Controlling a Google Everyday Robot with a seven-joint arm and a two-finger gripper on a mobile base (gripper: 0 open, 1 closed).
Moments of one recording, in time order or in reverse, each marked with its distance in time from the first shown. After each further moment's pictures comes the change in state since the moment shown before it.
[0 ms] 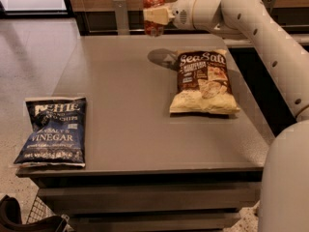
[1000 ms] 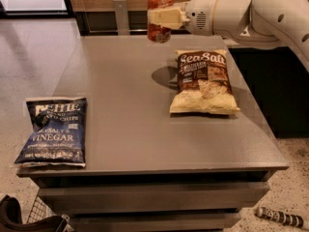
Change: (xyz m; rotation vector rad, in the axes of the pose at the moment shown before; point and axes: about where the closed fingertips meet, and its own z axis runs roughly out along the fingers) arm -0.018 0.088 -0.081 -0.072 -0.022 0.004
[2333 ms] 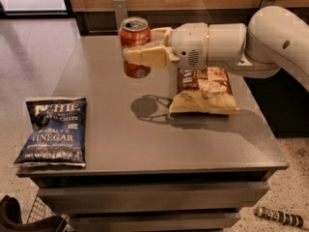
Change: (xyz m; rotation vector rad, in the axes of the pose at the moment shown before) arm 0.032 0.145 -0.018 -0.290 -0.006 -0.164
